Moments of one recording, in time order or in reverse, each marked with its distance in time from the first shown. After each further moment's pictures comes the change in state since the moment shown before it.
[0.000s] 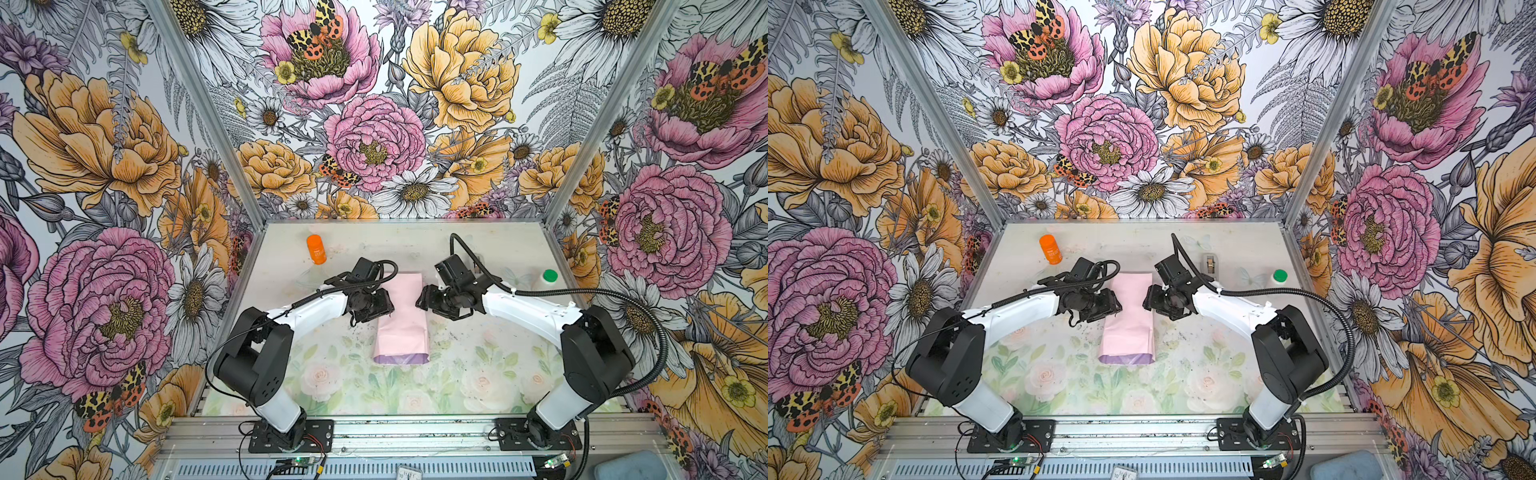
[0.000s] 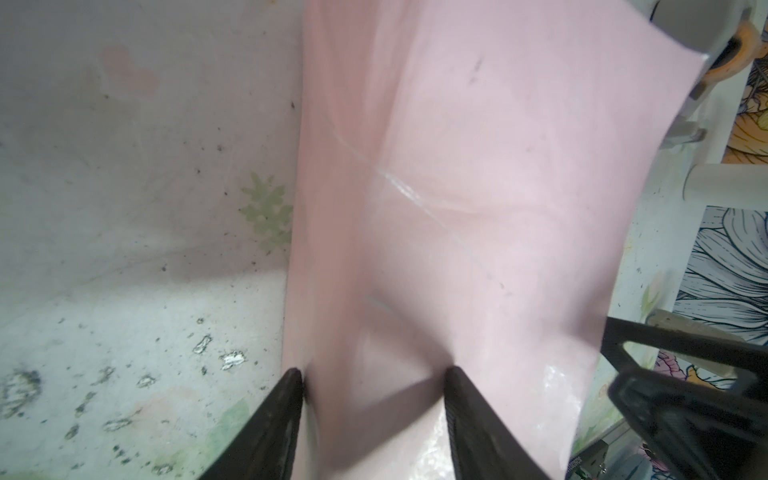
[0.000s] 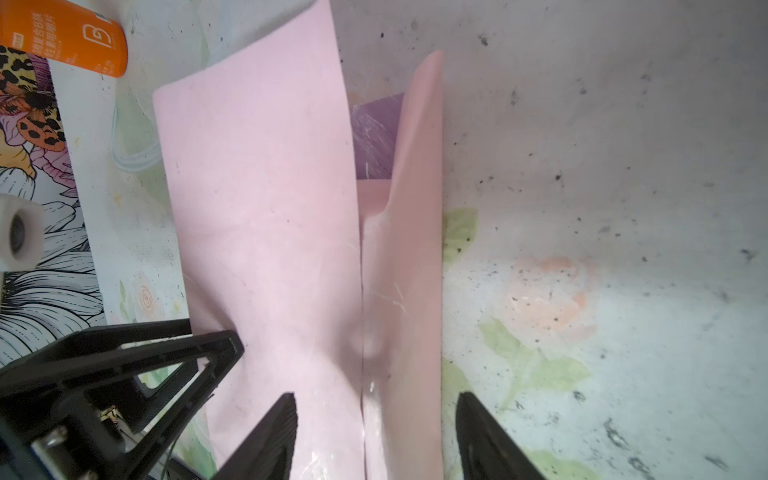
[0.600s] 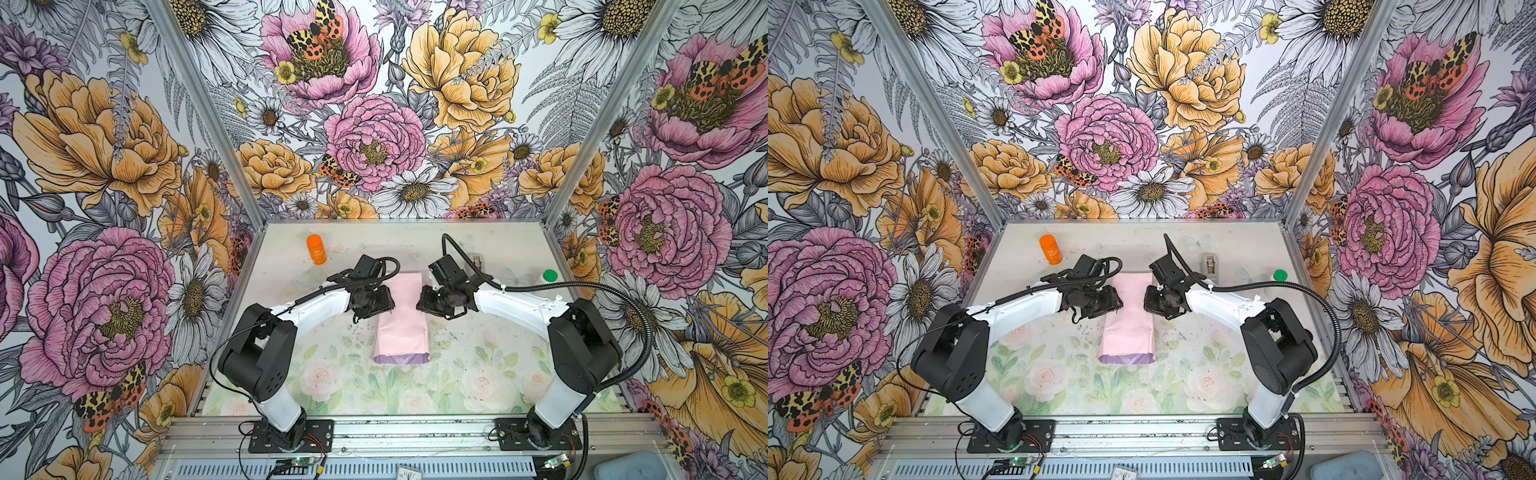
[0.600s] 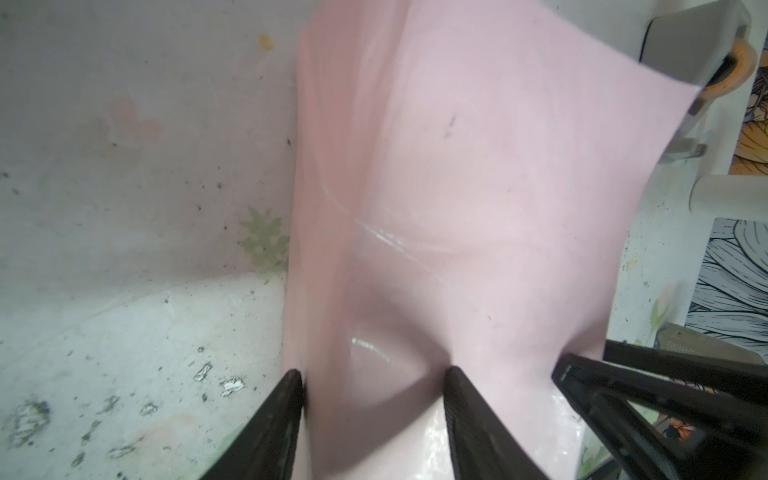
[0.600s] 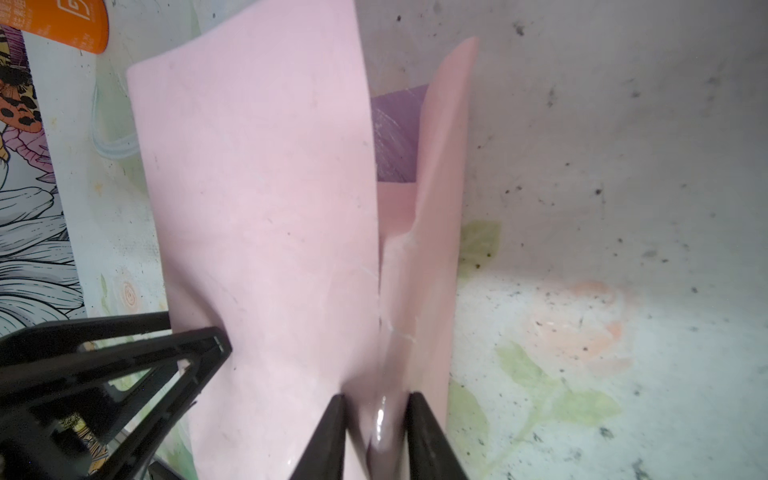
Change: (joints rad) left arm 0.003 0.040 0.055 0.003 -0.039 0.021; right arm 0.007 0.053 0.028 0.015 0.011 -0.019
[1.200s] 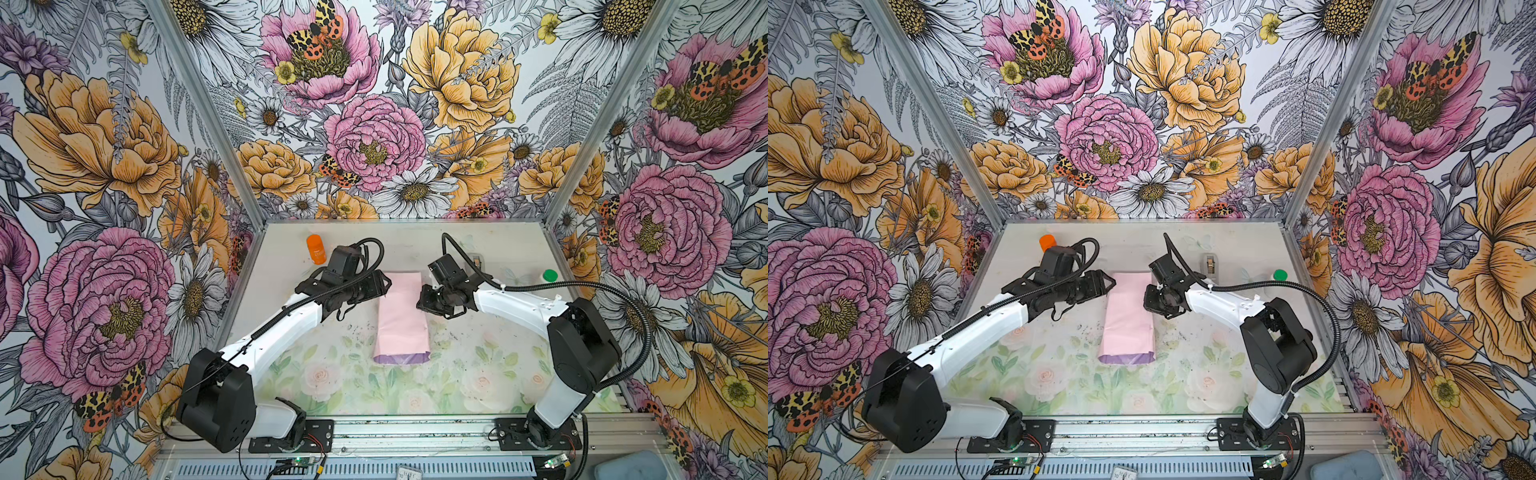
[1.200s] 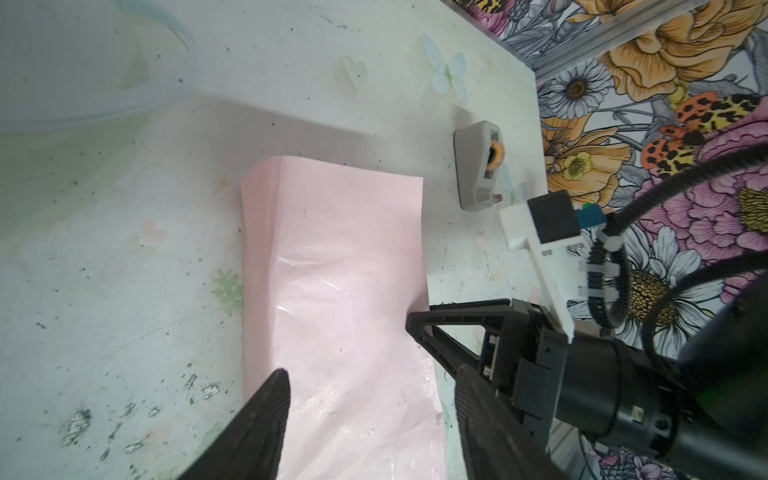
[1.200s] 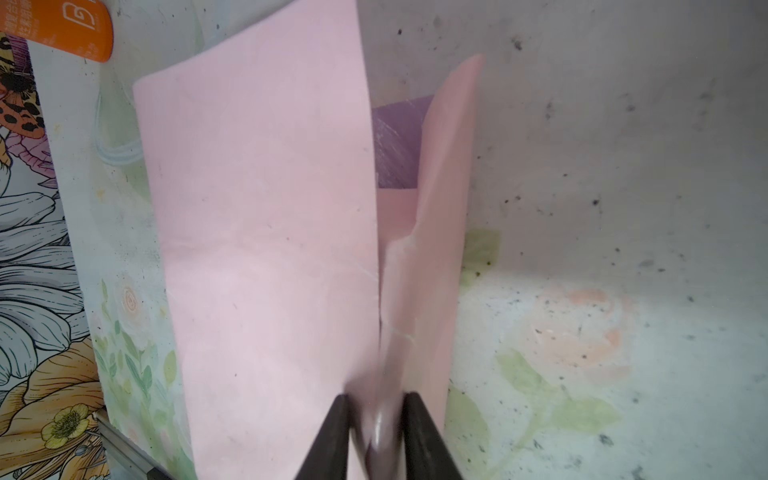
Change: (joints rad) left arm 0.042 -0.306 -0.086 0.124 0.080 0.047; right arm 0.000 0.001 -0.001 0.013 0.006 0.001
